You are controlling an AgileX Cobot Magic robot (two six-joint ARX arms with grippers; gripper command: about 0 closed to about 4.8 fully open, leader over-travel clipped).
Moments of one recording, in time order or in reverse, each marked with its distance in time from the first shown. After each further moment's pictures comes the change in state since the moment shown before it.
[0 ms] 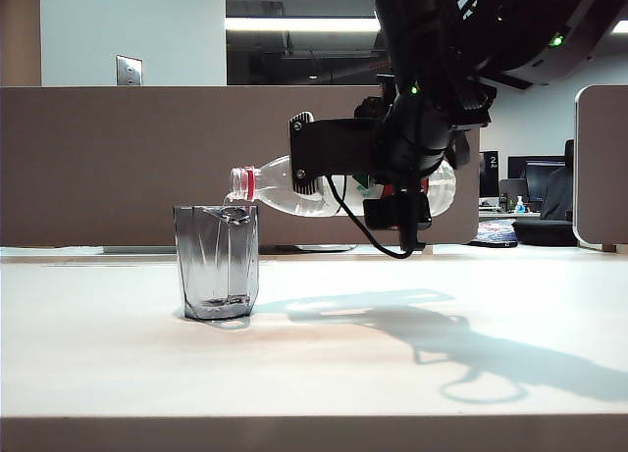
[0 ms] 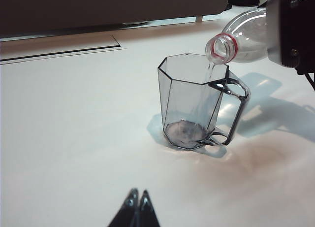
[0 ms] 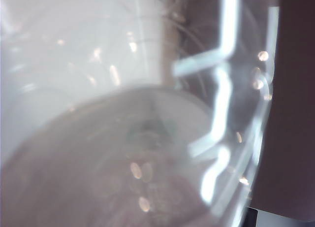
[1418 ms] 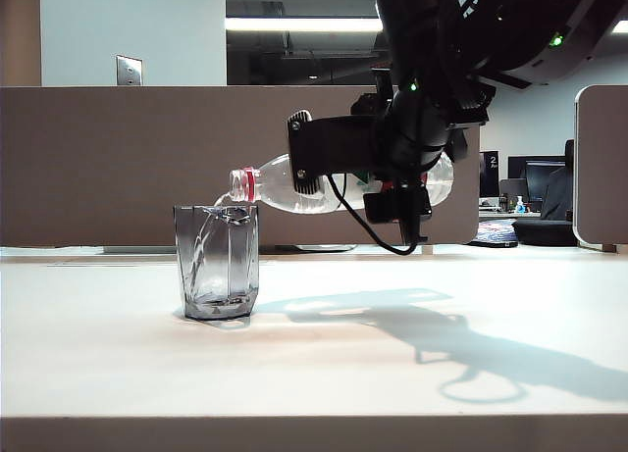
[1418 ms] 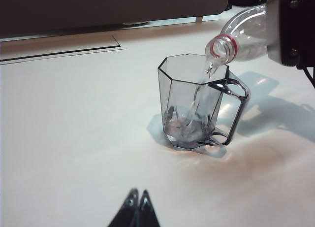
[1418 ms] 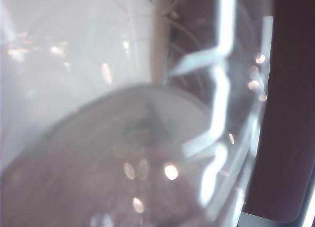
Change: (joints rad) left arm 0.000 0.000 0.000 0.000 0.000 0.000; right arm 0.000 0.000 0.000 0.040 0.000 -0.064
